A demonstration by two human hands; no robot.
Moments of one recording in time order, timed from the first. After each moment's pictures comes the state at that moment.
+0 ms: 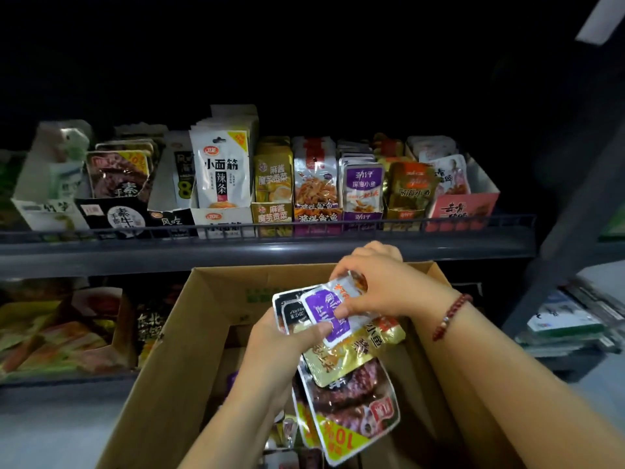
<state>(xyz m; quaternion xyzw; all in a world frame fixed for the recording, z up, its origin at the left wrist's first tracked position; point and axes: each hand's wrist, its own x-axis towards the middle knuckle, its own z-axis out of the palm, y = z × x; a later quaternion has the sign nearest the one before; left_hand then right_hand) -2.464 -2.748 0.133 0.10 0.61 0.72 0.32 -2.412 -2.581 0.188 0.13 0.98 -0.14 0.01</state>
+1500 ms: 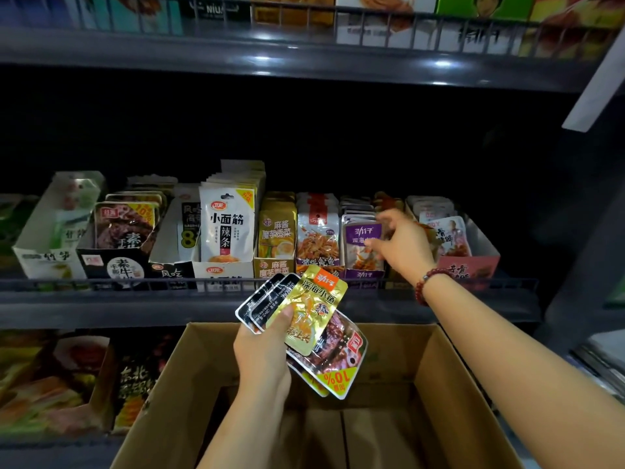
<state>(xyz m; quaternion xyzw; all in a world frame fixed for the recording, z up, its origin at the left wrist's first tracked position) -2.527 -2.692 0.150 -0.06 0.48 0.85 0.19 -2.488 -2.481 0.221 0.28 0.87 -0.24 -0.33</state>
